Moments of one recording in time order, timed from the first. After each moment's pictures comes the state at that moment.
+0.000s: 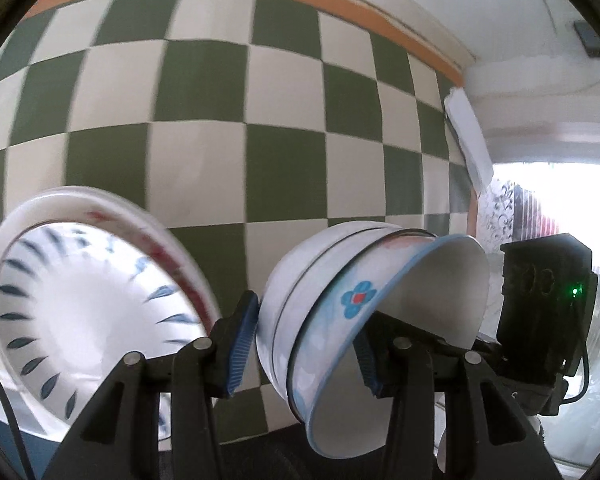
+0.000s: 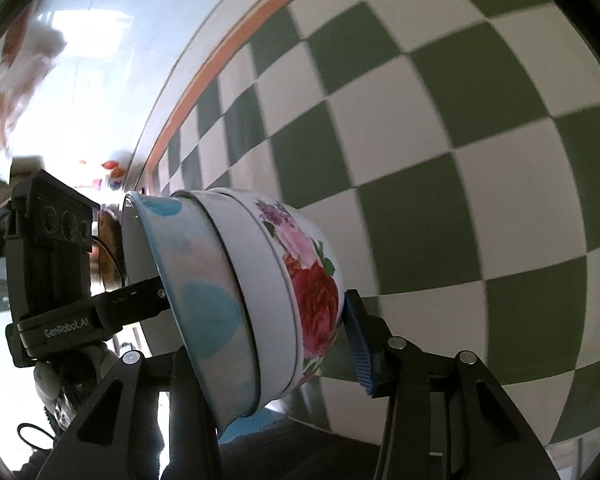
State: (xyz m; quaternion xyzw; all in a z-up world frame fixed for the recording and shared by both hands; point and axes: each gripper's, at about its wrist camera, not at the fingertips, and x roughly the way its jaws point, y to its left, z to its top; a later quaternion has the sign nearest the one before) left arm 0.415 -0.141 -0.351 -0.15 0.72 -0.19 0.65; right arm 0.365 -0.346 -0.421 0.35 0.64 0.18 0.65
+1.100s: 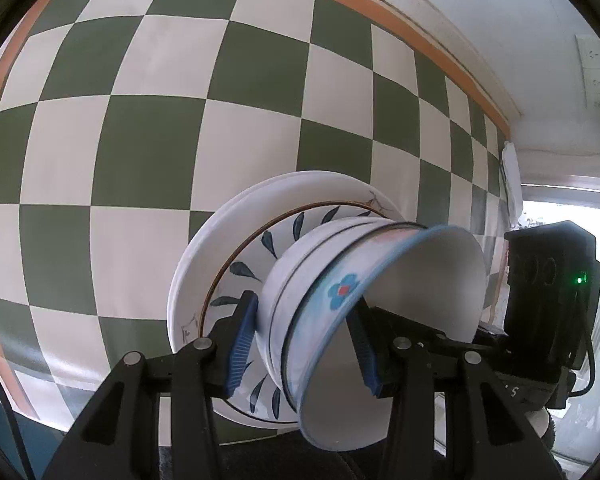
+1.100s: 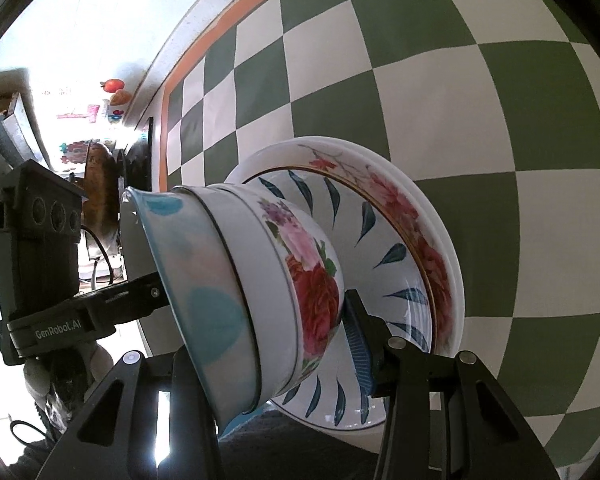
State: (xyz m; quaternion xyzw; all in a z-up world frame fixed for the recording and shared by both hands) left arm 0.416 0.025 -0.366 -0.18 0.72 -0.15 0.65; right arm 0.388 -0.173 -0.435 0.29 0.68 0.22 0.63
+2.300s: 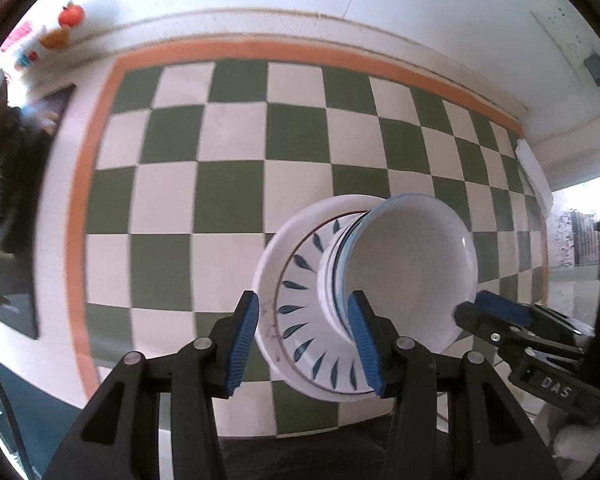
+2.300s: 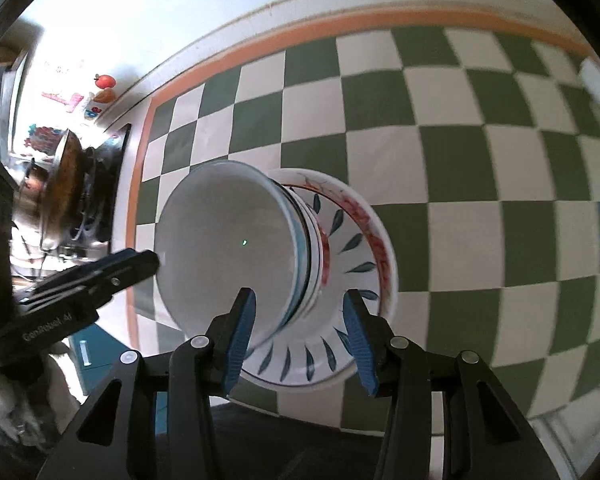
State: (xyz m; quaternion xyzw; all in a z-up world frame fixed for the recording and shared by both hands) left arm 0.372 0.040 -0.286 -0.05 0.65 -0.09 0.76; right arm 0.339 -0.172 -0.325 0.15 0.64 0.12 0.74
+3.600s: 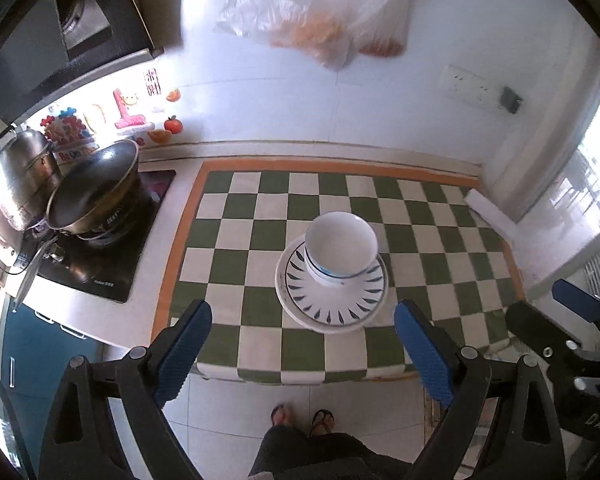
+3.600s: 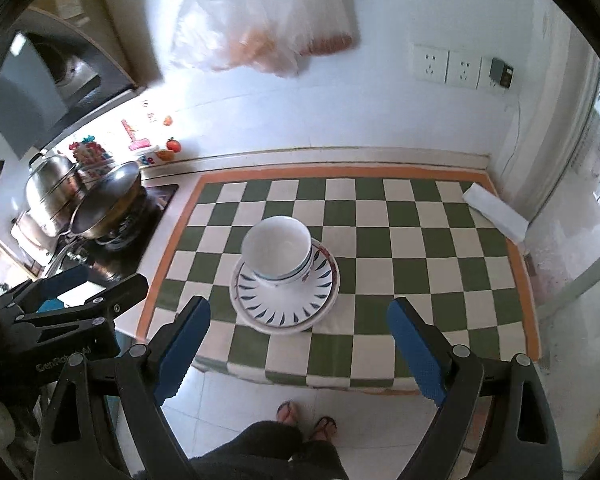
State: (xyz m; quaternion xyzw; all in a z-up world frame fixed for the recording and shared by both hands) left arm 0.152 0.016 -0.100 -0.01 0.46 -0.02 0.89; right arm 0.104 -0.187 -0.092 0.05 0.45 0.08 0.89
